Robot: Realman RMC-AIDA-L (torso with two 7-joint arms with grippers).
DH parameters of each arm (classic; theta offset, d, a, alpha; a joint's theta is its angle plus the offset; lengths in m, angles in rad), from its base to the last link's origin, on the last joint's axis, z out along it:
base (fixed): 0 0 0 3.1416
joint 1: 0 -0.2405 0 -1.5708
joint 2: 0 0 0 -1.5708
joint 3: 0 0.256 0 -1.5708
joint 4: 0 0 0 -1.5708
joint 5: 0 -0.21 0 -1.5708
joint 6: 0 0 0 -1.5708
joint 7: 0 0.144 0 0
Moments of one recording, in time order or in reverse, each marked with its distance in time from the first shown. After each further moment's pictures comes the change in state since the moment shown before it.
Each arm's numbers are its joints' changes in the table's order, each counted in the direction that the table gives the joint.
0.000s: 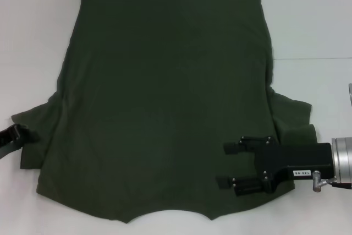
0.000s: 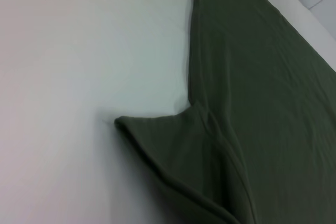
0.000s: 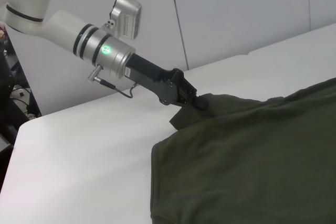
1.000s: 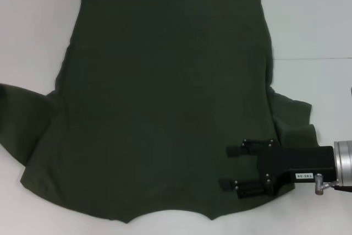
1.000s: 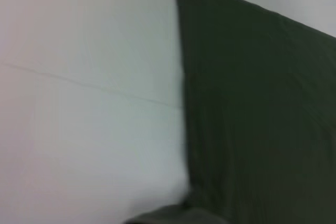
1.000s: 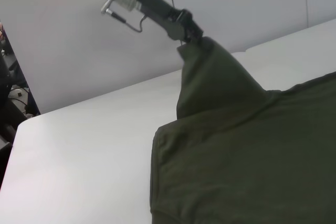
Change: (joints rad) left arm 0.192 -0.140 -0.003 0.141 -0.304 -0.121 -0.090; right arm 0.010 0.003 0.000 0.007 0.000 -0.002 -0.005
